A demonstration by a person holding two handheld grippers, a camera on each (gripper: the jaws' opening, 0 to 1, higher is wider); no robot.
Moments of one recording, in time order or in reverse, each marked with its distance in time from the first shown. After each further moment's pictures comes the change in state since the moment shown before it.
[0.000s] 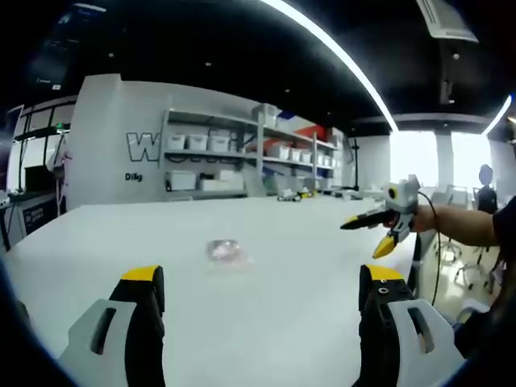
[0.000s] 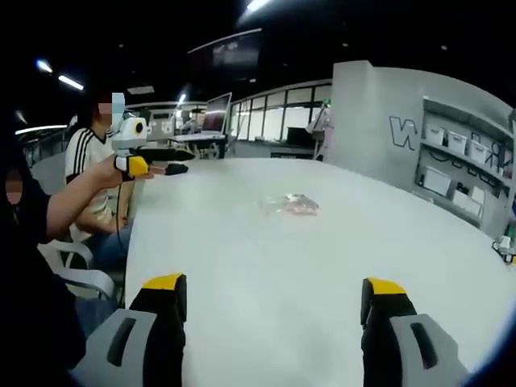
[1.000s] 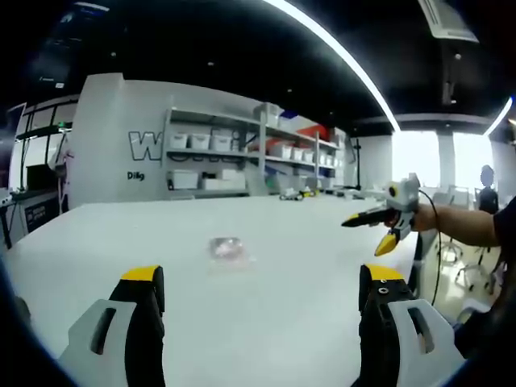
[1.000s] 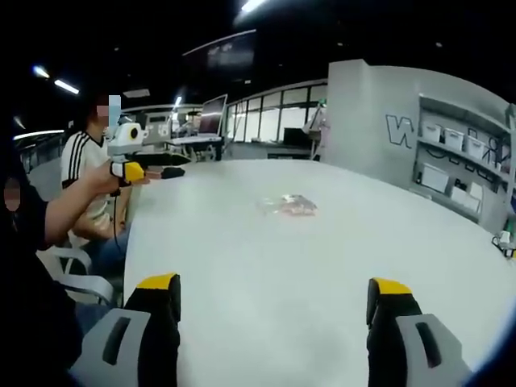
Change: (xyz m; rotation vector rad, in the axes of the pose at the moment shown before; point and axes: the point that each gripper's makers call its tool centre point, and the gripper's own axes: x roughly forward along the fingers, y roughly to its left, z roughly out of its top) left arm -0.004 0.003 -0.004 -0.005 0.004 0.012; right arm 0.001 0.004 0.001 0.022 -0.002 -0.011
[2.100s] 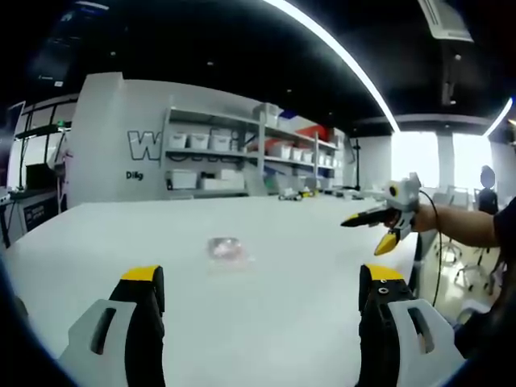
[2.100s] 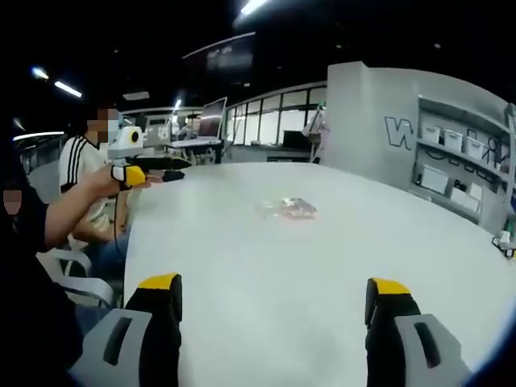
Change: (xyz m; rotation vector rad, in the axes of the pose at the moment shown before) left arm 0.007 0.001 -0.001 -0.001 0.000 -0.008; right arm 0.002 0.003 0.000 0.007 -0.014 0.001
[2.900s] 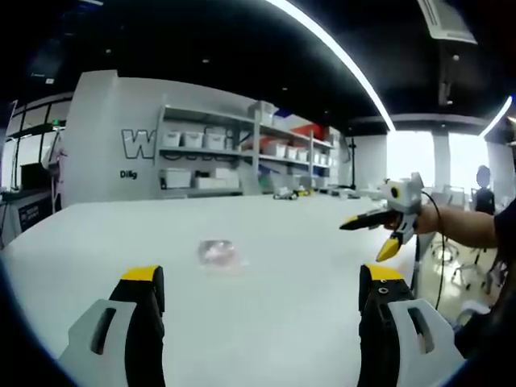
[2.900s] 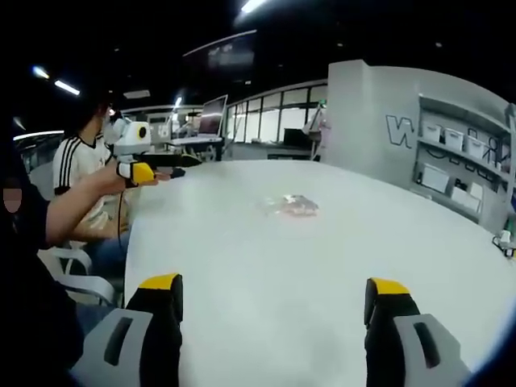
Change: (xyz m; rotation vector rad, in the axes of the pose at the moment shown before) left arm 0.022 -0.005 0.002 0.000 0.006 -0.028; right arm 0.001 0.001 -0.003 -0.005 0.011 0.004
